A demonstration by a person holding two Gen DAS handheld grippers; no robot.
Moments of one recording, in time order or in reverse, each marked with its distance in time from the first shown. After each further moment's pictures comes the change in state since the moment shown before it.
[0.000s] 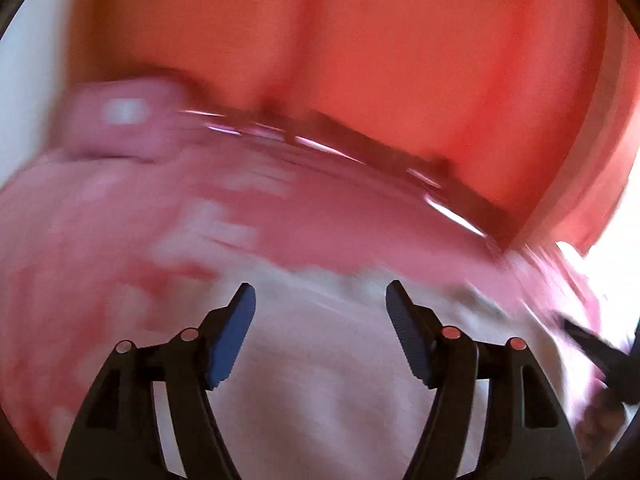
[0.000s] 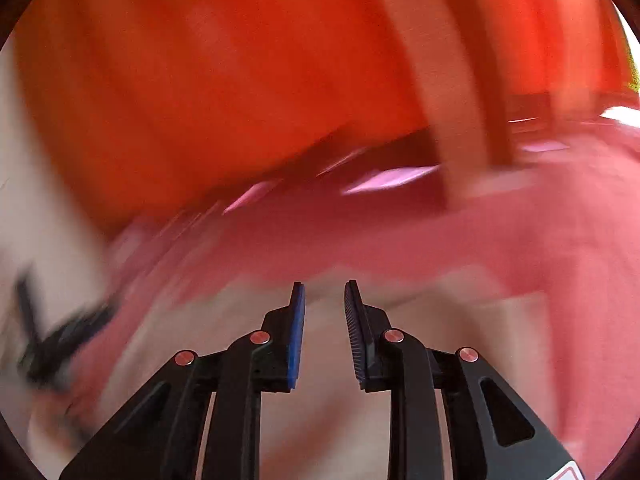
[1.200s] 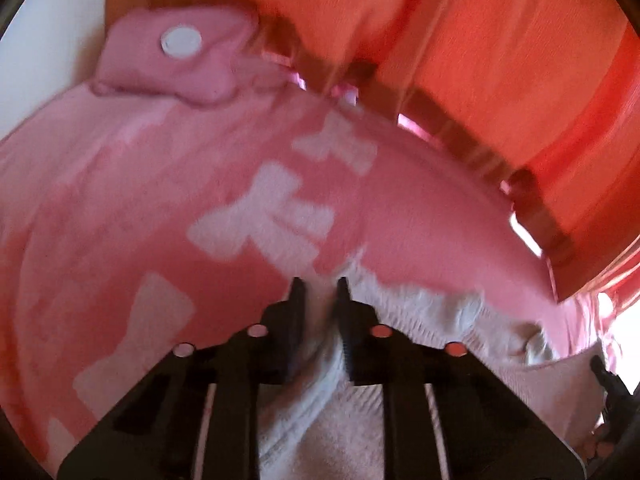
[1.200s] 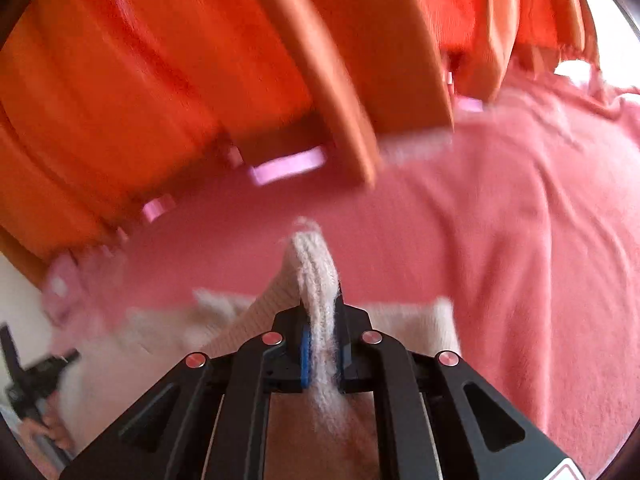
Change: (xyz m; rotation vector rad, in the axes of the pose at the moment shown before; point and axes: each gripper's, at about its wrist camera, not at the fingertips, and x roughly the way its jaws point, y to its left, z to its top) left arm 0.045 0.087 0.024 -0.276 0.040 0.225; right arm -0.055 -0.130 0.018 0.370 -0.255 -0.321
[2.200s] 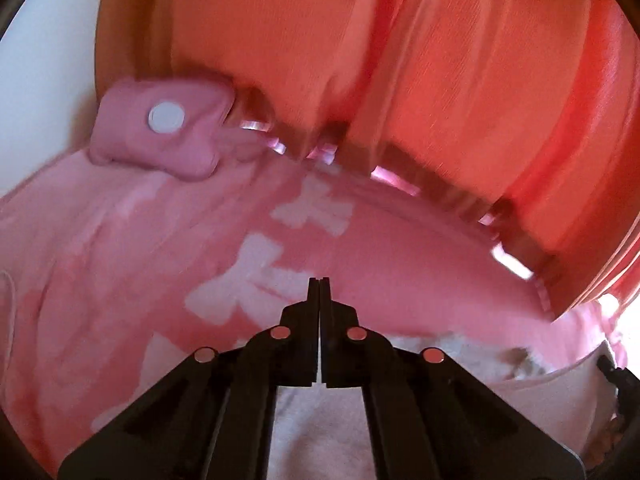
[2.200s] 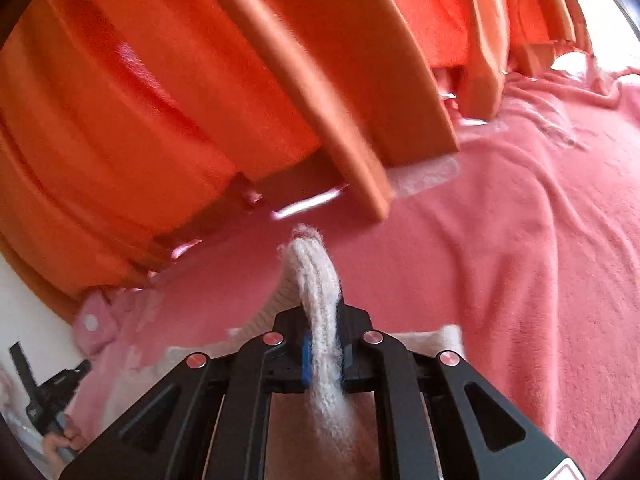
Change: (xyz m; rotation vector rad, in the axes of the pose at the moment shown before) left arm -0.011 -0.020 0.013 0.089 -0.101 0.004; right arm 0.017 -0.011 -0.003 0.032 0.050 -0.019
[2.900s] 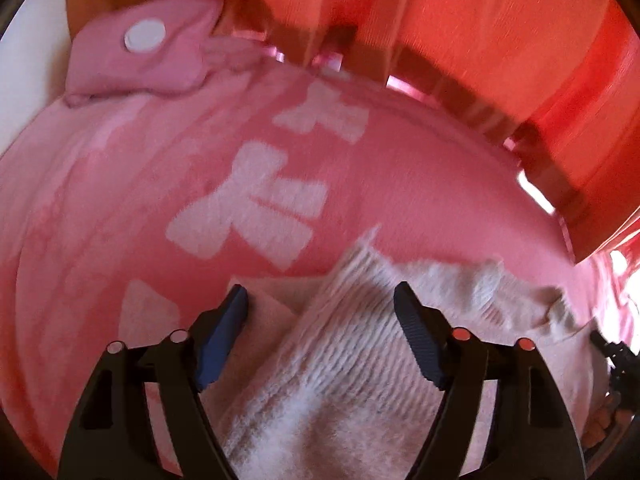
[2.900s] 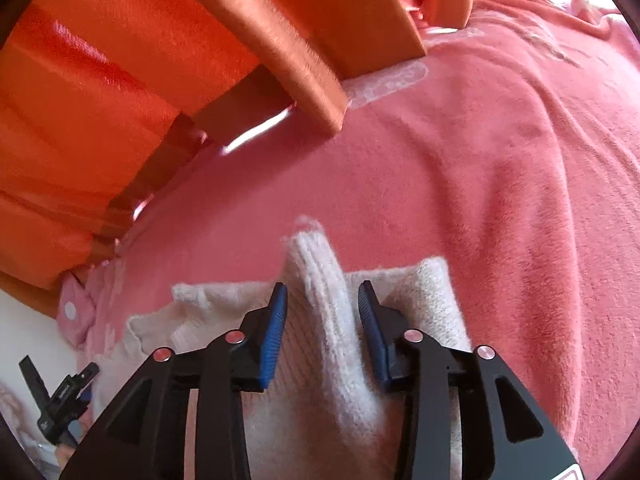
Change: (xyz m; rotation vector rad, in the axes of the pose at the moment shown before) left arm 0.038 0.002 -0.023 0.035 0.262 0.011; right arm 0.034 -0.014 -0.016 0.068 0.179 -0.019
